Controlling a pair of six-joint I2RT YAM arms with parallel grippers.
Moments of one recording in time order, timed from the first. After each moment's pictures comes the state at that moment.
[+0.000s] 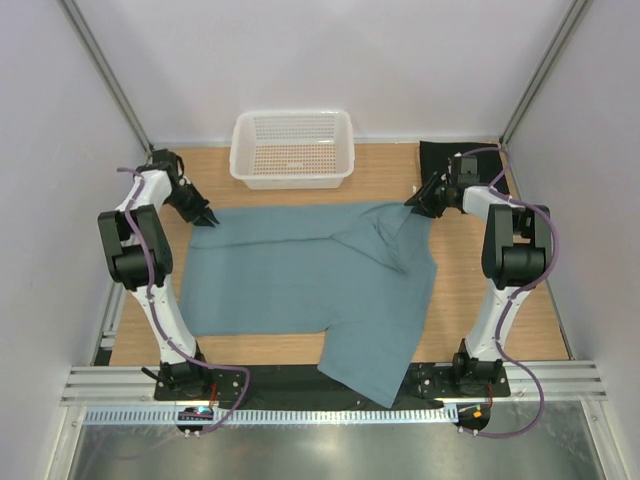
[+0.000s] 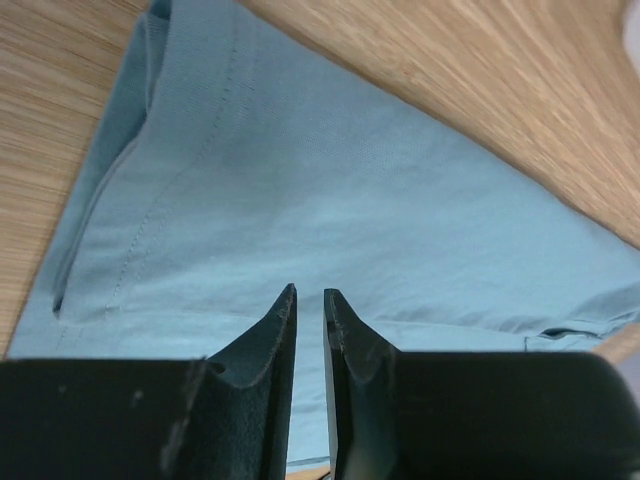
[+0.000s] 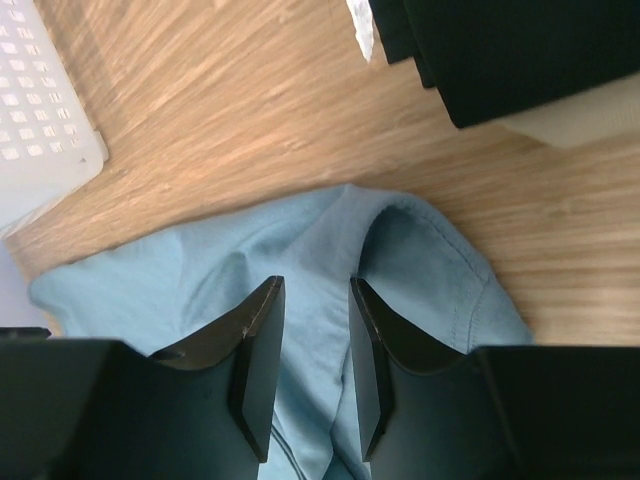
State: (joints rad) left arm 0.18 2.06 1.62 -0.85 0.31 -0.50; right arm -0.05 1.98 1.29 -0.20 -0.40 0.64
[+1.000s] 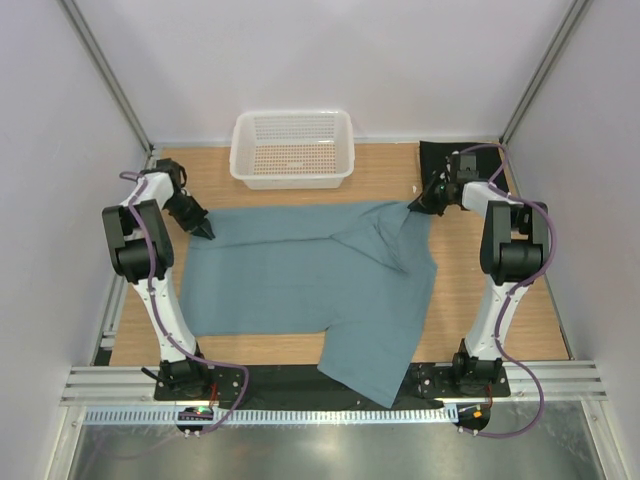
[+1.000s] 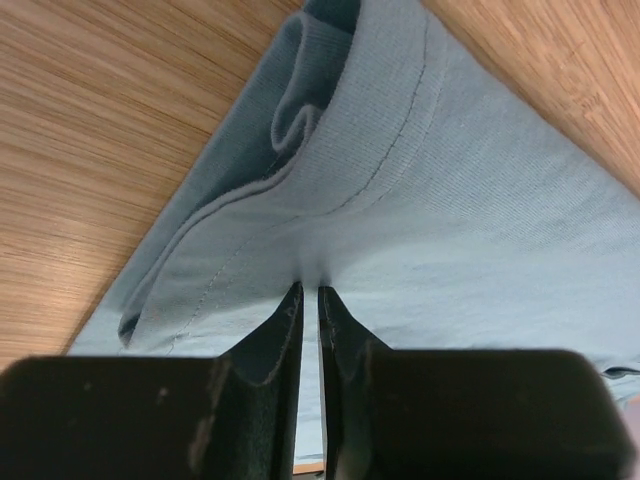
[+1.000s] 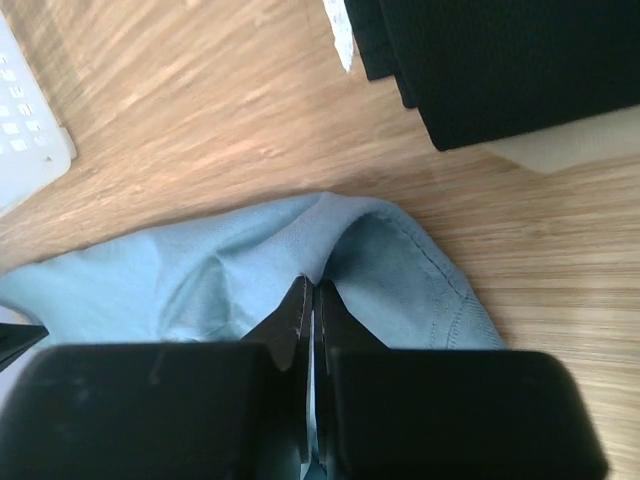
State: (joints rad) left arm 0.20 2.16 1.64 -0.93 0.22 -0.50; right arm -0.05 2.03 1.34 -0.24 -0.39 0.58
